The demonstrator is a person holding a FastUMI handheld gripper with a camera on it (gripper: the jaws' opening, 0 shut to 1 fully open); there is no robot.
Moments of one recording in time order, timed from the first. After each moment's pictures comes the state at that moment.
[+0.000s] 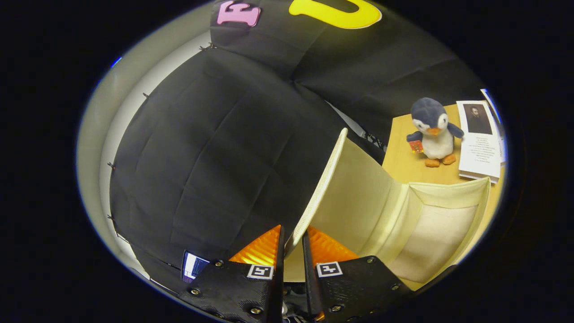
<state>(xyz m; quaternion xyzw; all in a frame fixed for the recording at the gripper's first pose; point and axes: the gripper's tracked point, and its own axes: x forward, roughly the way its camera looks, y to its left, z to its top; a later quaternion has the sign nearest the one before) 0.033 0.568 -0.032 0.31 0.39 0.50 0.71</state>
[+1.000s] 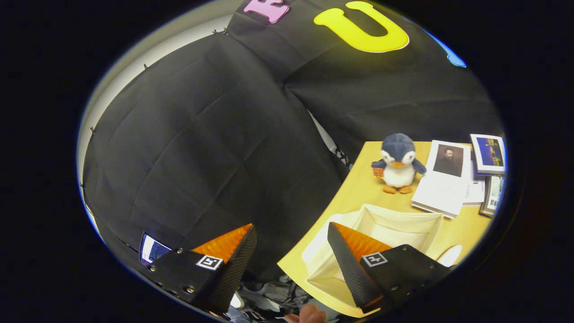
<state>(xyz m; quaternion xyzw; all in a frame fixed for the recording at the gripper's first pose) 0.057 0.485 -0.047 0.18 0.37 0.44 0.80</state>
